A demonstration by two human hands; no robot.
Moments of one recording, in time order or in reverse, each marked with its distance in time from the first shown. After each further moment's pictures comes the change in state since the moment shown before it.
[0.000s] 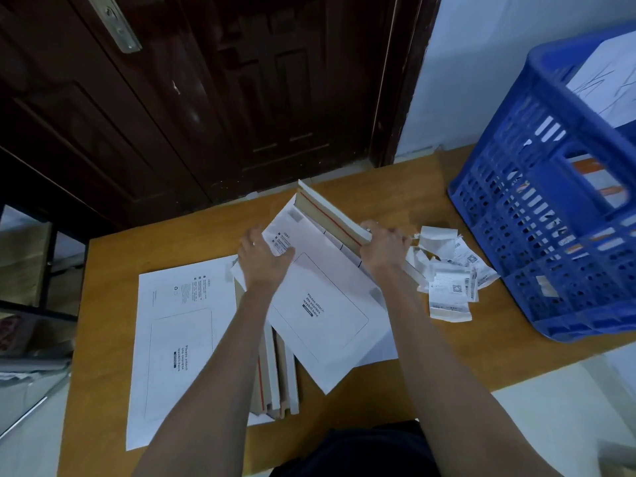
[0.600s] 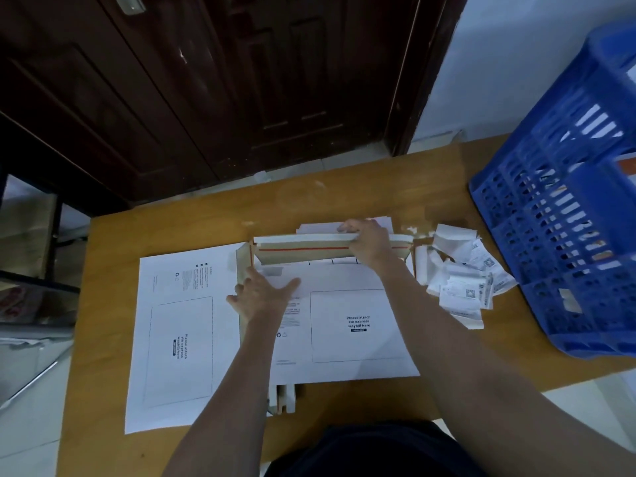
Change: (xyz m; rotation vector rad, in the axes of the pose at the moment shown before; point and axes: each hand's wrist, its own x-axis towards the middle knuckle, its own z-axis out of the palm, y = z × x) left_hand -0.037 -0.037 0.020 0.438 -0.134 -0.333; right_hand 0.044 -0.006 0.043 0.077 -0.277 -0.219
